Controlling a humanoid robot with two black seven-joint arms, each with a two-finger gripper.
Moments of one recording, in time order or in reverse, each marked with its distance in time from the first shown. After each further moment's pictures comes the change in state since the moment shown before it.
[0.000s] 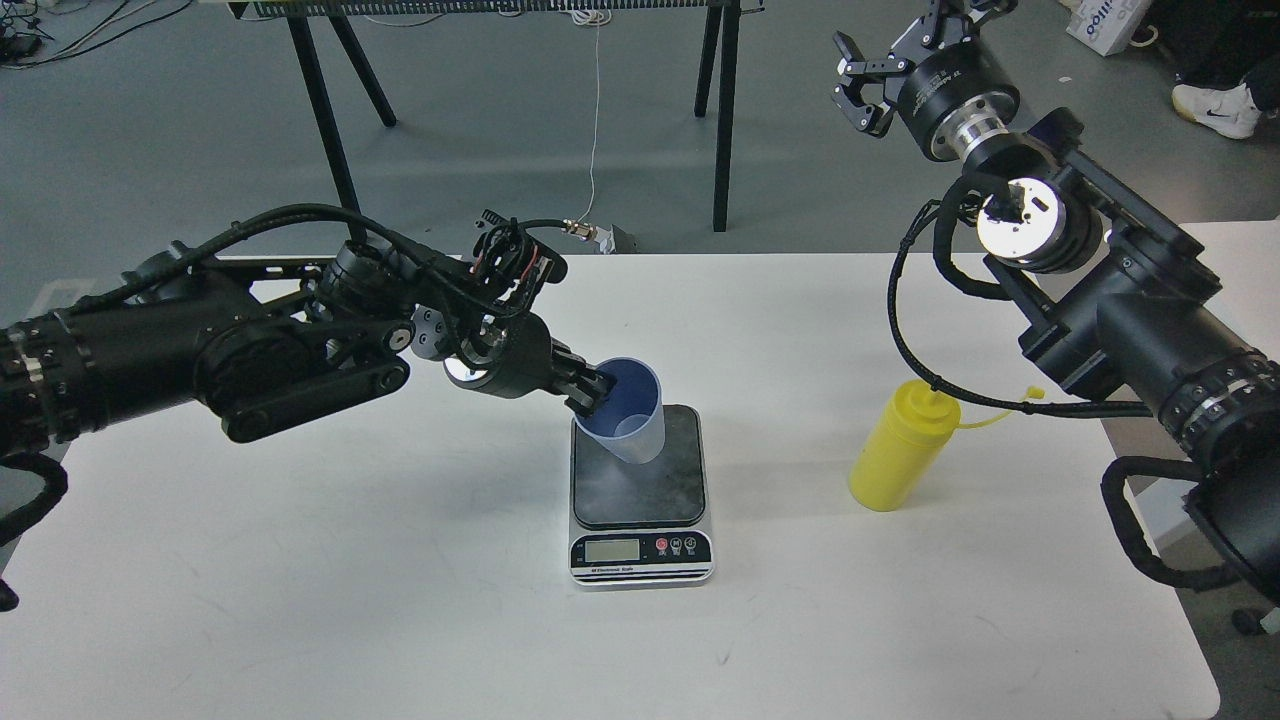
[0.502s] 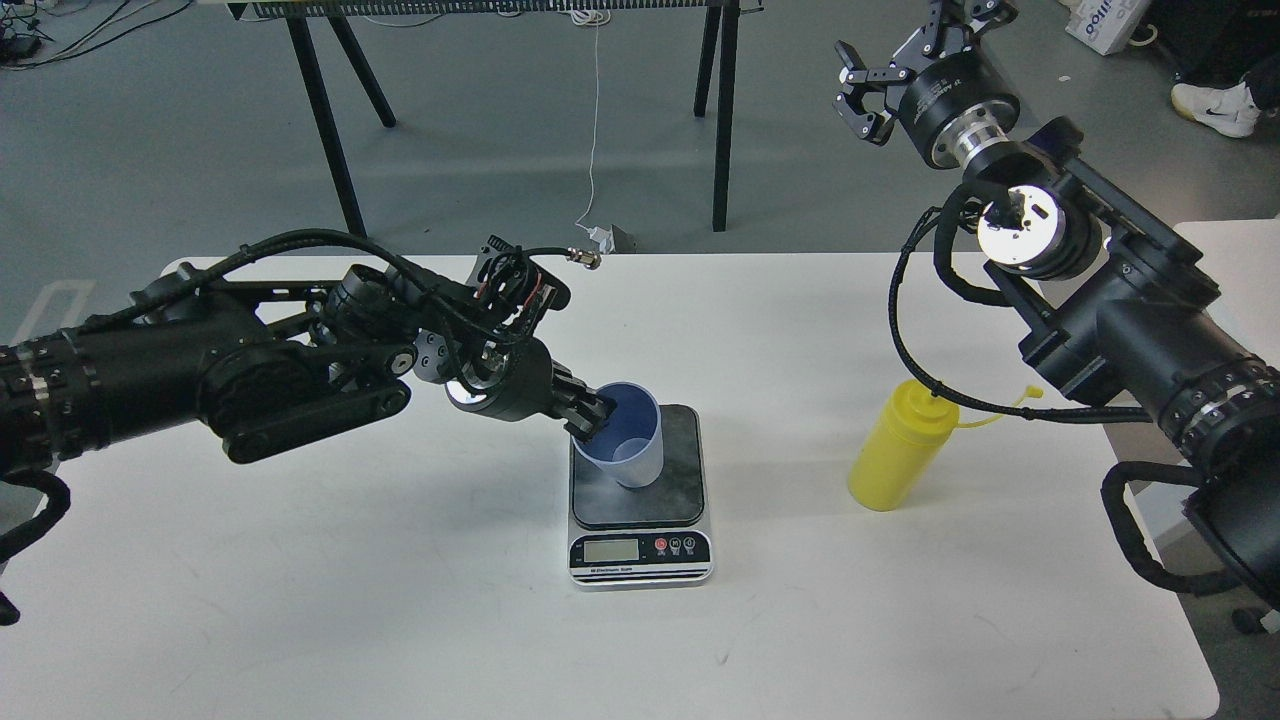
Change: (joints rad) left arm 0.034 -0.006 -0.003 -0.004 0.033 0.000 -0.002; right arm -0.006 -0.001 0.001 0.000 0.001 0.000 0.001
